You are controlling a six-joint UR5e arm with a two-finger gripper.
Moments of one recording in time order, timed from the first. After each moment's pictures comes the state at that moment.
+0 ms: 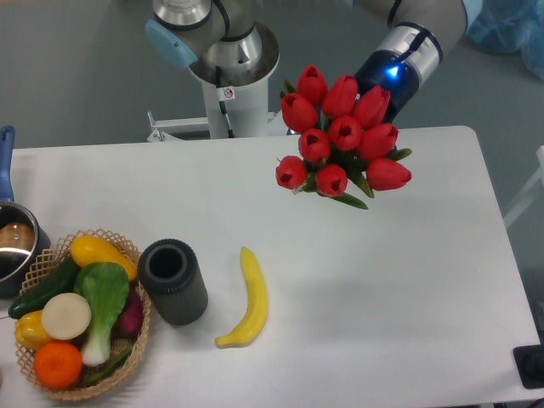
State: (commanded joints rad) arm 2.87 -1.65 -1.73 -1.38 0.19 1.39
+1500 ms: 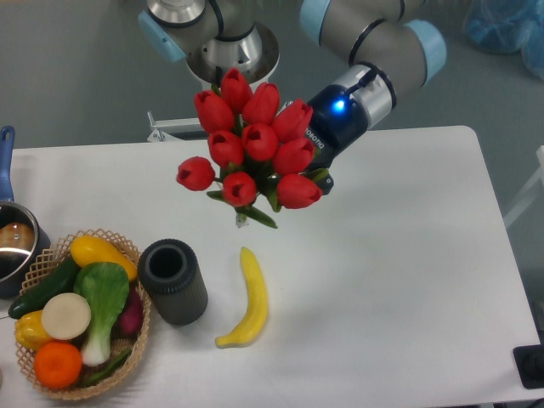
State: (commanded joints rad) arm 2.69 -1.76 -1.74 -1.20 -0.02 1.40
